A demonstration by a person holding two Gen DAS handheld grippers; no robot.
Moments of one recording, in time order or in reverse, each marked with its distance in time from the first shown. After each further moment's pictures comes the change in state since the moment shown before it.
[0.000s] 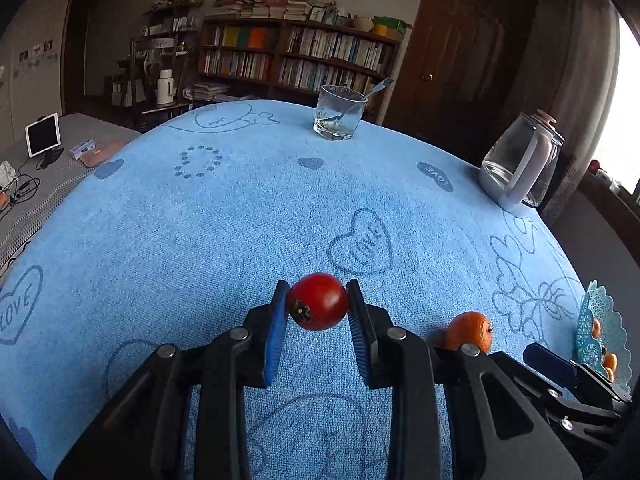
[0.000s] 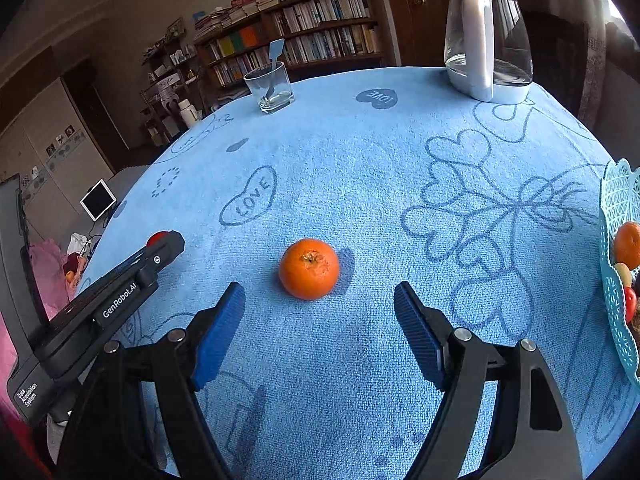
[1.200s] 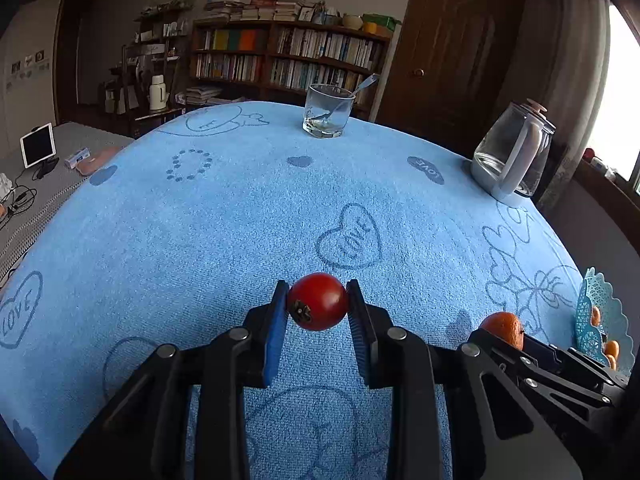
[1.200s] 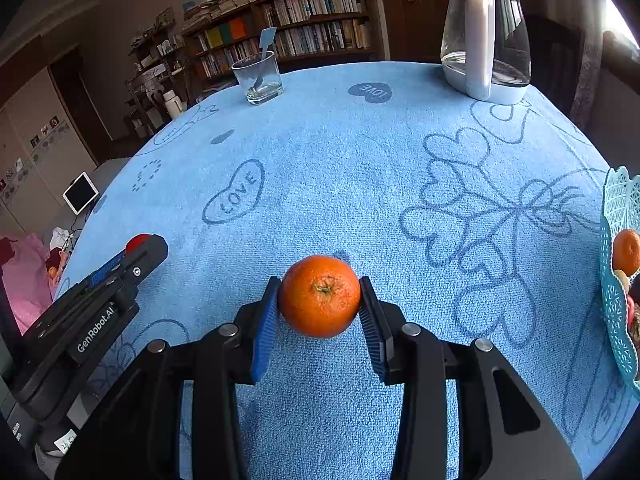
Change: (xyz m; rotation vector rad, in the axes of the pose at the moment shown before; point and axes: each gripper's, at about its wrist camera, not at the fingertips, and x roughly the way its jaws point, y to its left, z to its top) left arm -0.003 -0.011 -0.004 0.048 -0.001 -0.009; right arm 0.004 0.001 0.001 0.005 0.008 -0.069
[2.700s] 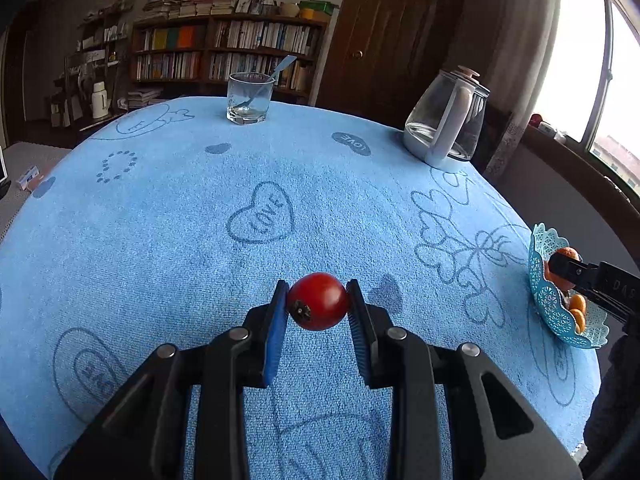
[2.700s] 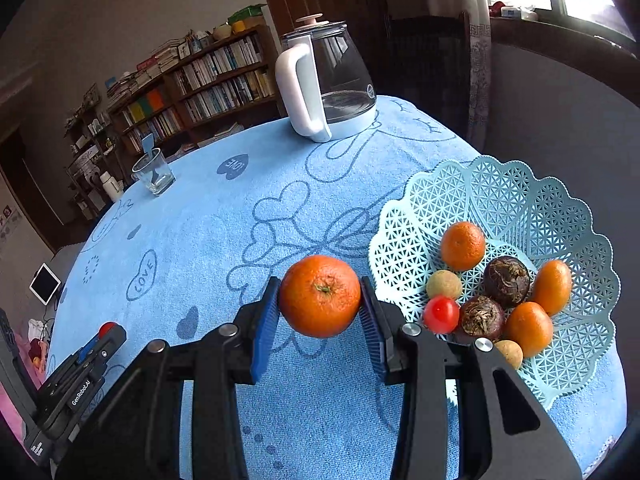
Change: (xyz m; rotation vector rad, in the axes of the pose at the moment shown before) left arm -0.005 -0.038 -0.012 0.111 0.049 -0.184; right arm -0.091 -0.128 0.001 0.275 -0.164 -0.196
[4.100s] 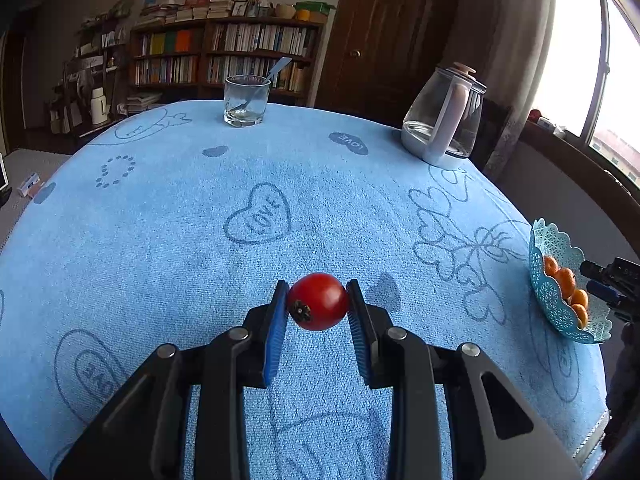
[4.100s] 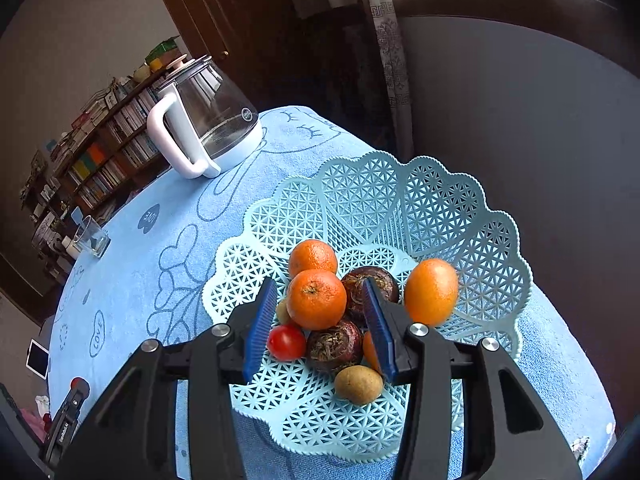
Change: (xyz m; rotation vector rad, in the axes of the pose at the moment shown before) left arm 0.000 -0.003 -0.002 0.022 -0.004 0.008; right arm -0.020 -0.097 0.004 0.224 -0.034 -0.121
